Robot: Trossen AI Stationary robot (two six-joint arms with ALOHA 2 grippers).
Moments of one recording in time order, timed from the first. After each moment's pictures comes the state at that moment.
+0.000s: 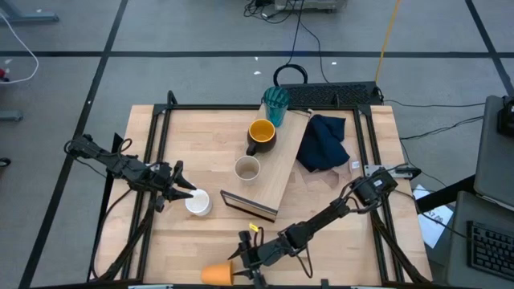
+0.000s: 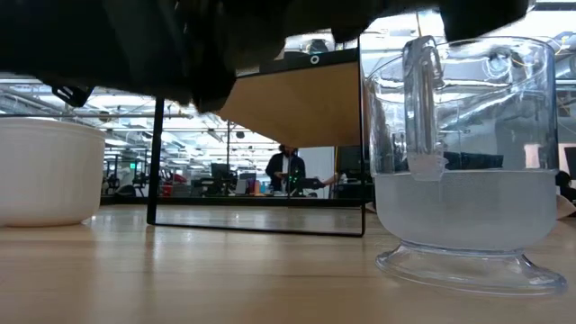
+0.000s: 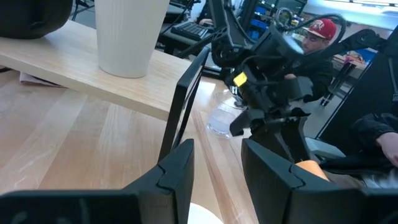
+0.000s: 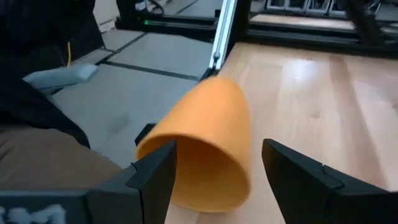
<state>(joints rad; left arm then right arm) -0.45 0.13 0.15 -0.15 -0.16 -0.34 0.54 2.31 1.47 0.50 0.15 0.12</state>
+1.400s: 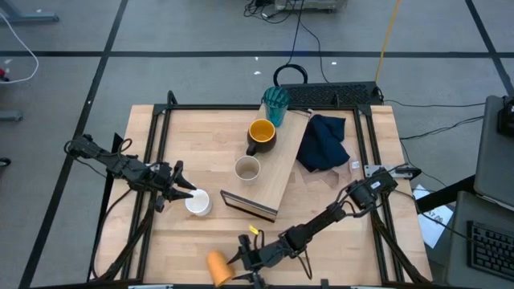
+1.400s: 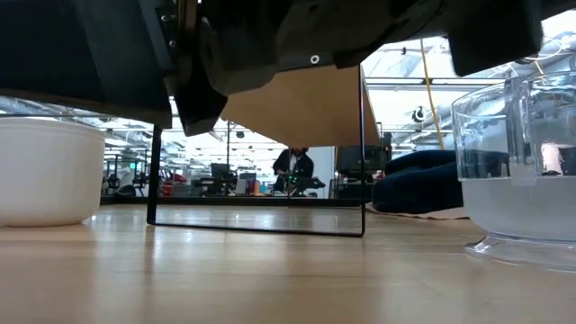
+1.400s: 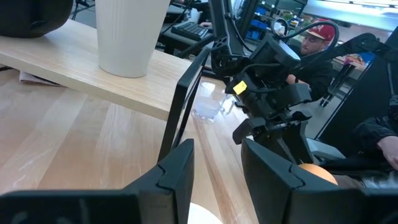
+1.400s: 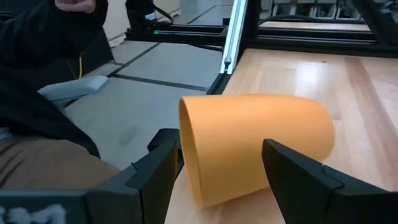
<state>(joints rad) -0.45 0.13 0.15 -0.15 -0.16 -0.35 0.55 2.36 1.47 0.61 0.14 0.14</state>
